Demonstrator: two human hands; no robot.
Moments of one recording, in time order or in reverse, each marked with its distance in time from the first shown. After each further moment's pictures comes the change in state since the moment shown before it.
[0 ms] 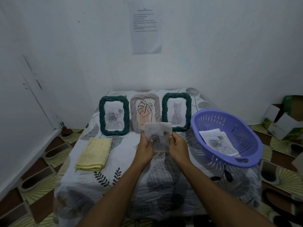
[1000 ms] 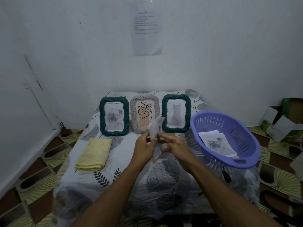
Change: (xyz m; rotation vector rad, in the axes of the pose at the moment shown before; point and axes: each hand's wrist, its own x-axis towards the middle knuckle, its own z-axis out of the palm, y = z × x) left_hand -0.003 0.021 -0.007 0.046 0.008 0.078; right_hand -0.006 -0.027 -0.027 0.382 -0.425 0.142
